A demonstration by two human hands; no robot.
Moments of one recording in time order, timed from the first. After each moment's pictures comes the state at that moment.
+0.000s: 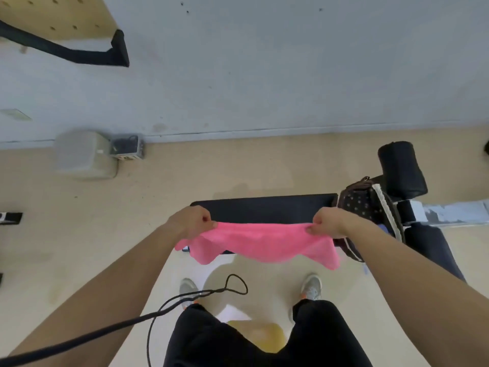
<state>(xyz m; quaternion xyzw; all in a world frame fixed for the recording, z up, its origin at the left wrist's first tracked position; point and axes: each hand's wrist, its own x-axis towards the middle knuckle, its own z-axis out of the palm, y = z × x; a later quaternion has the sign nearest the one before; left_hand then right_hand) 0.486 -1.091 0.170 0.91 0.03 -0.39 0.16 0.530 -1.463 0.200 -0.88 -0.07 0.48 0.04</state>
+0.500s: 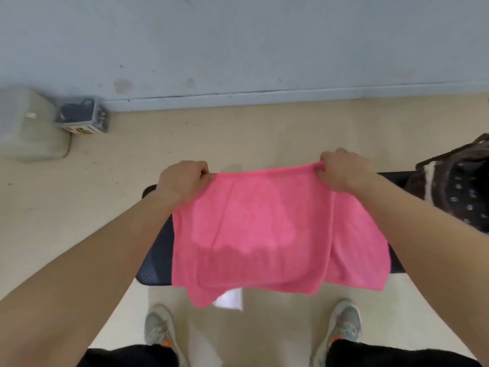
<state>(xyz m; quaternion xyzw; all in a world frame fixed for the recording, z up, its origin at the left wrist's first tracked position) 0.598 -1.095 -0.150 0.98 0.02 -0.18 0.11 0.653 -1.438 -0.123 -0.97 -0.05 0.23 -0.03</state>
